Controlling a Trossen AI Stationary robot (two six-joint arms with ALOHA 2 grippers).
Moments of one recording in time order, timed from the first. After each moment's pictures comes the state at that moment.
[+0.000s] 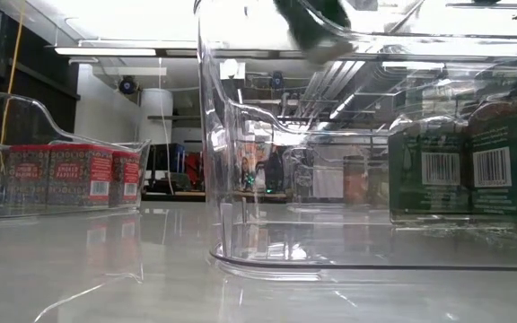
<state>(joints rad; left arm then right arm) -0.28 1.99 2.01 -1.04 -0.02 0.07 0.71 1.51 1.40 -1.10 0.59 1.08</state>
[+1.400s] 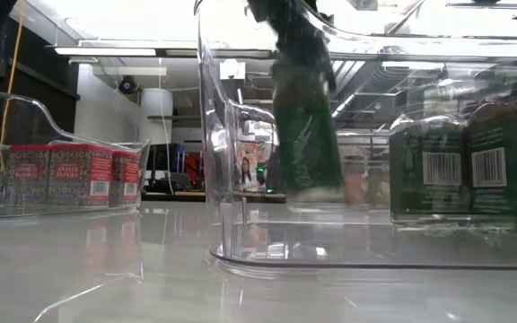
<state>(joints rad) -0.27 2.19 2.03 -1.00 -0.01 0.08 0.69 1.51 1.50 -1.02 0.55 1.10</state>
